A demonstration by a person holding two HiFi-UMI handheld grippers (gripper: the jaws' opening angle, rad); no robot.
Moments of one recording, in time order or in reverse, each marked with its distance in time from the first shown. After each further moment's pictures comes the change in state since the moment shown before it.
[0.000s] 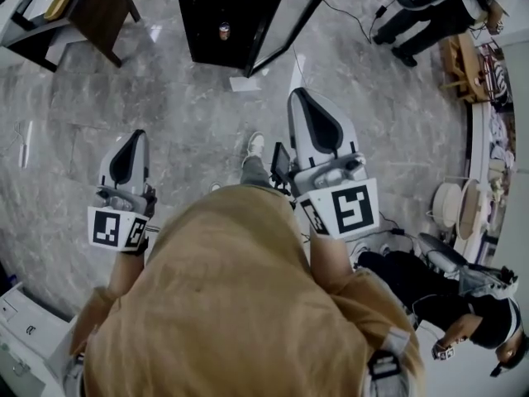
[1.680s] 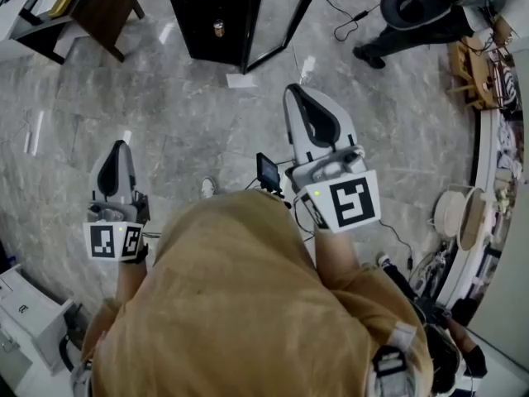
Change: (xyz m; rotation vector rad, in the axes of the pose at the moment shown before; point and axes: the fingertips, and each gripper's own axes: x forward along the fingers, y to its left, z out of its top) left arm -0.011 -0.119 0.025 0.050 -0.019 0.200; right arm -0.098 -0.090 0.008 0.008 0.000 0.086
